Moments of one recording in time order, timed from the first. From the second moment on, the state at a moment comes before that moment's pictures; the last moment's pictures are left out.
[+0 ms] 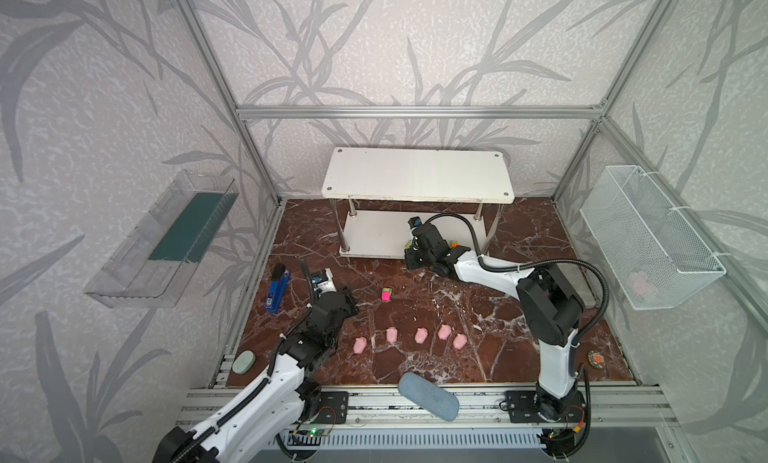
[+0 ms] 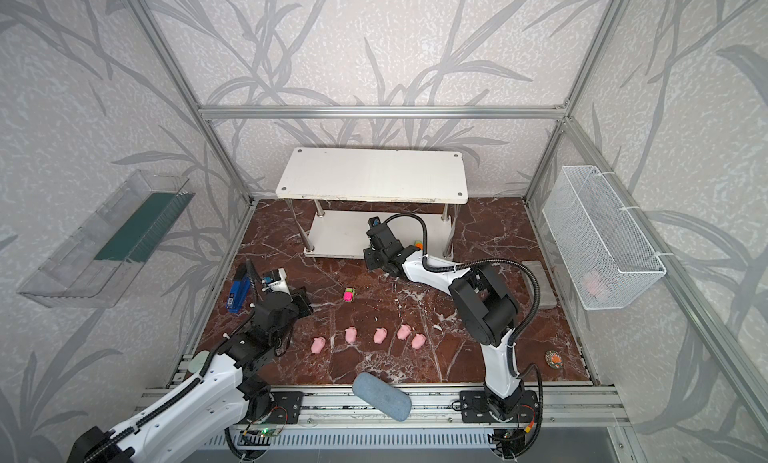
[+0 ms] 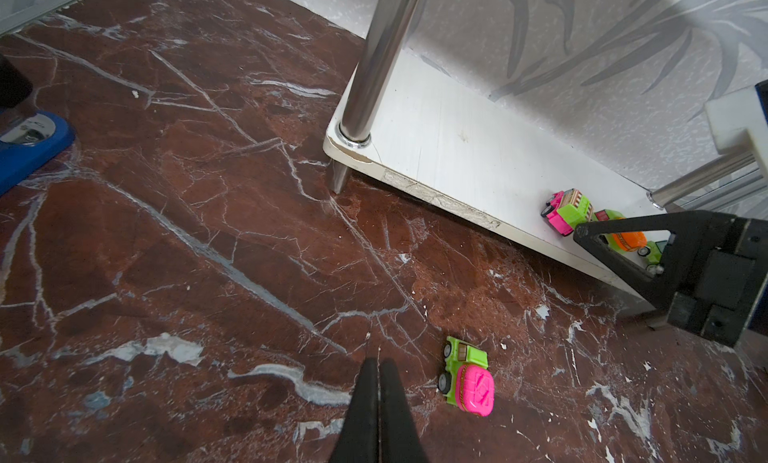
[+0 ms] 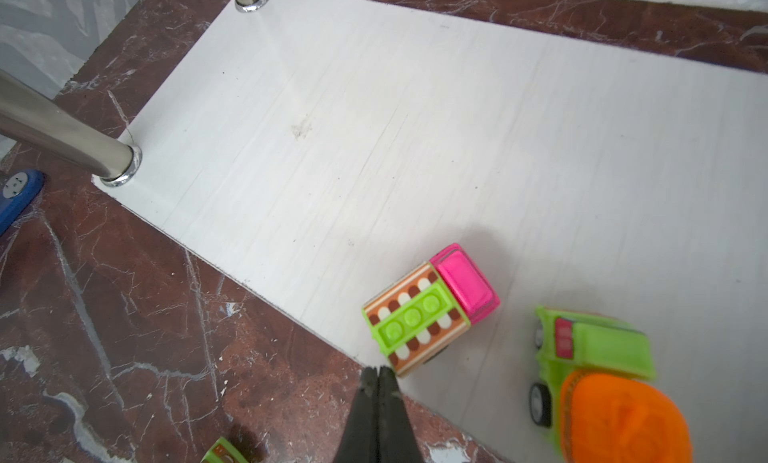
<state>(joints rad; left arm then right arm) -0.48 0.75 0.29 -0.04 -0.37 -0.66 0.72 1.98 1.38 -0.12 0.10 0.32</state>
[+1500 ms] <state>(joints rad) -0.59 1.63 0.69 0.44 -0.14 -0.34 0.71 0.93 0.53 0.05 0.17 0.34</state>
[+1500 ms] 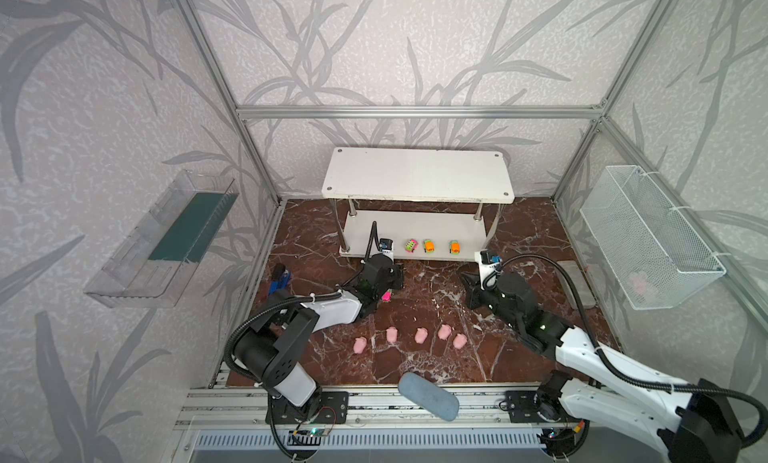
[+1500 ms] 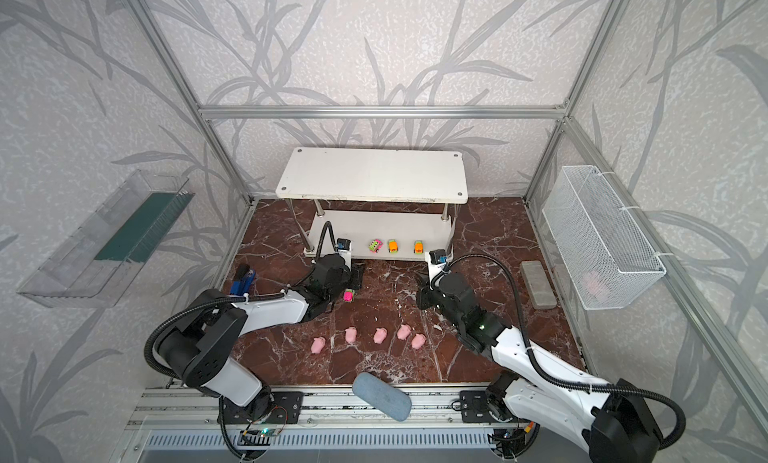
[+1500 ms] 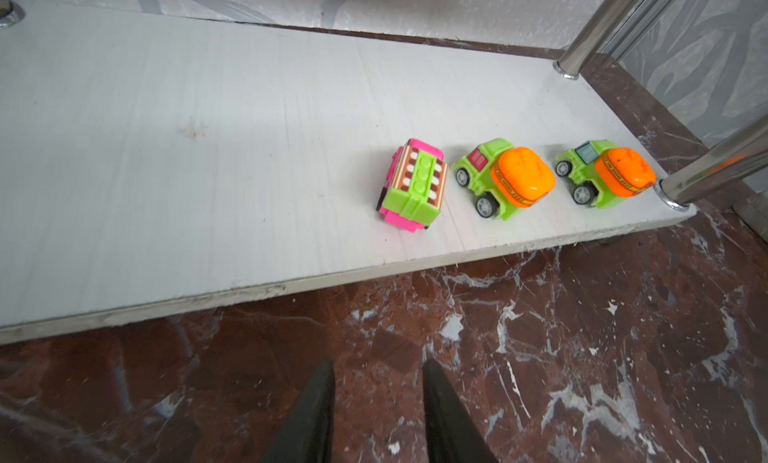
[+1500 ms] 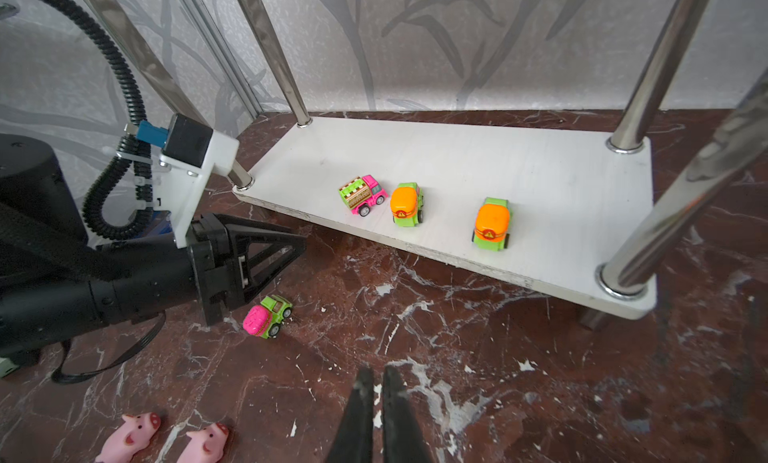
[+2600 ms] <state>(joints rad) -0.60 1.89 0.88 0.59 -0.15 -0.20 0.59 0.84 0.42 0.04 0.15 0.37</state>
